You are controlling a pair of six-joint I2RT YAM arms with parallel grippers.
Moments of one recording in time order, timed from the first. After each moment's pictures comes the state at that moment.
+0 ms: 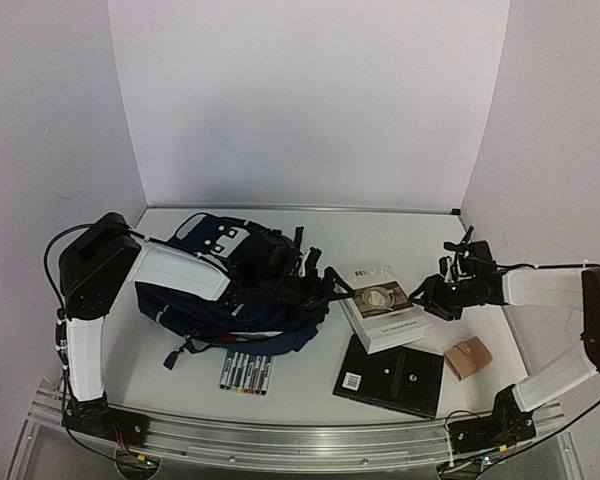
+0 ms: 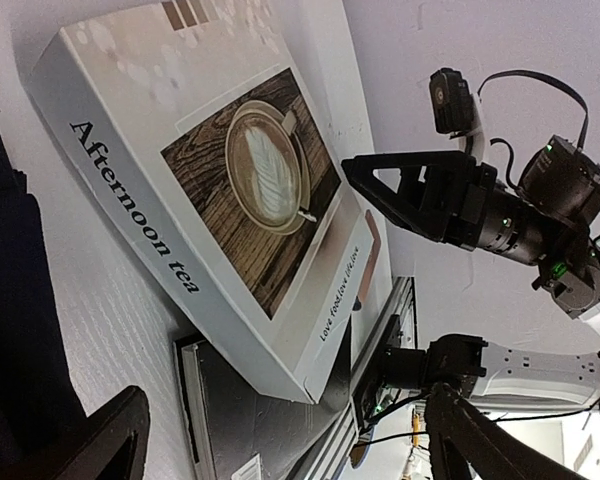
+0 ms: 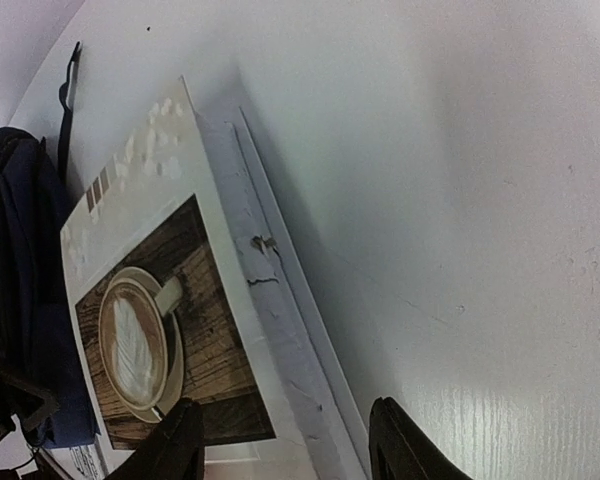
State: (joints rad) left arm -0.93 2.00 1.23 0.28 0.50 -1.03; right arm 0.23 1.41 0.66 -0.16 -0.30 0.61
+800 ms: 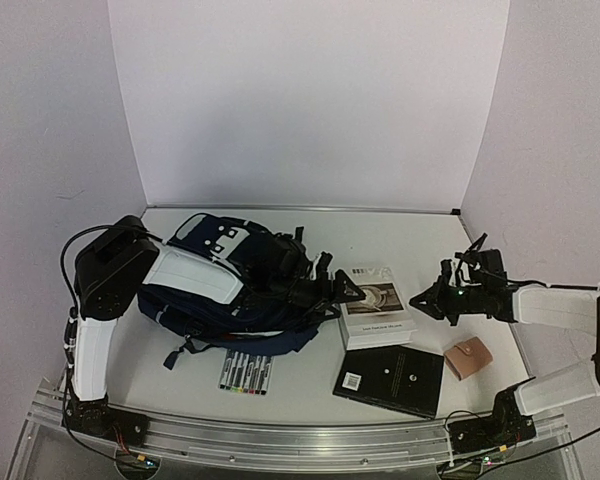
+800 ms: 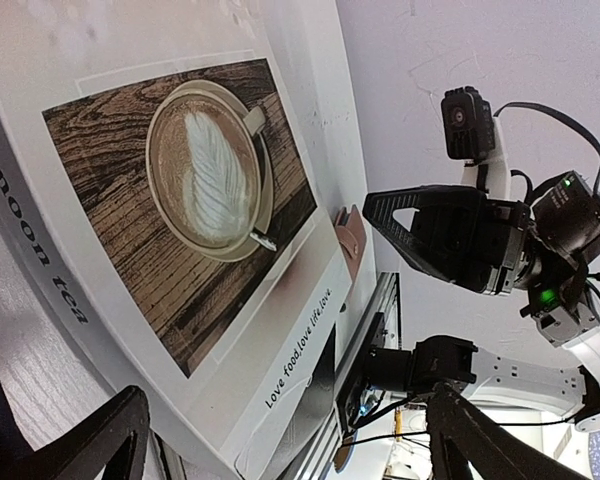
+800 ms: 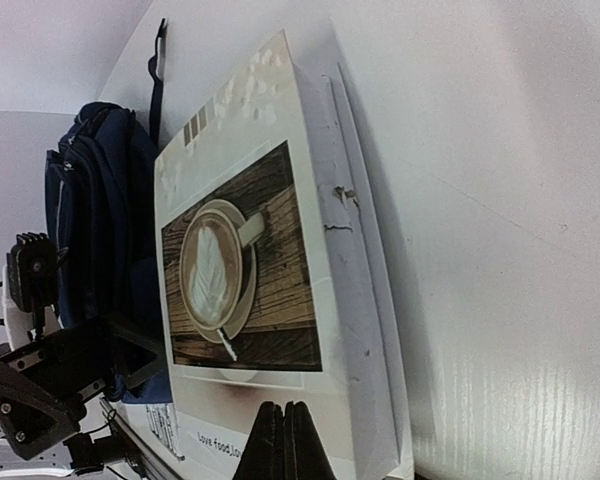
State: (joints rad) left arm -0.95 2.10 1.31 0.33 0.54 -1.09; right arm 0.23 1.27 0.53 -0.03 -0.49 0.77
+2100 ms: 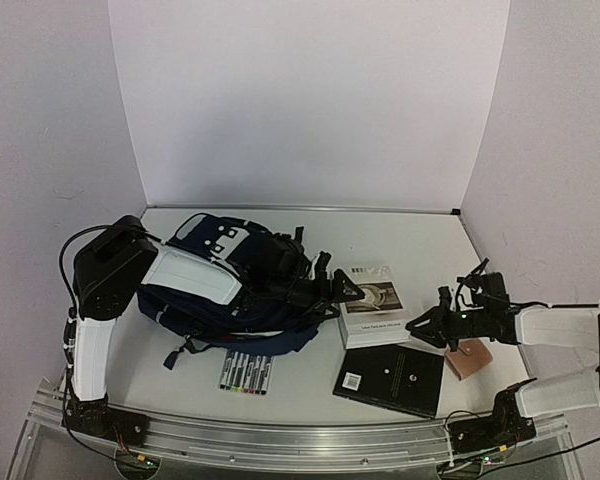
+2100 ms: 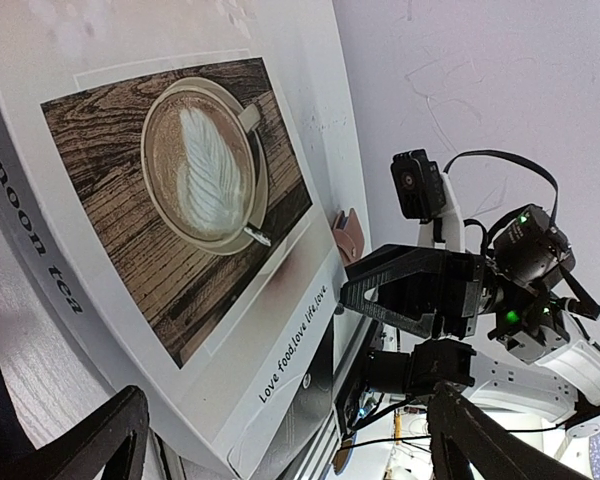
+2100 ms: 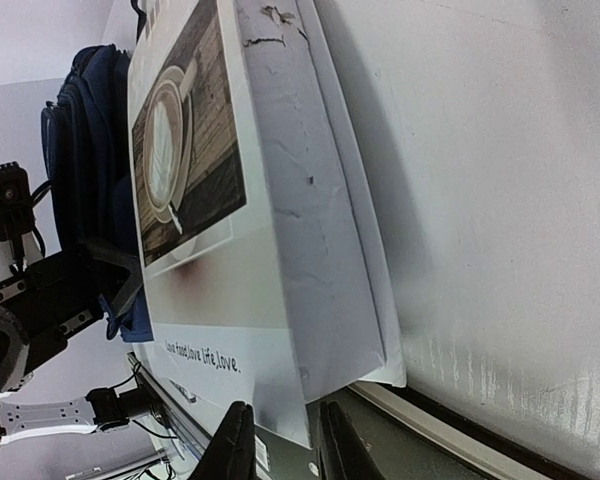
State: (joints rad) left arm -0.95 2.09 1.30 0.35 0.53 -1.10; right arm 0.23 1.19 0.36 -0.01 -0.63 0.84
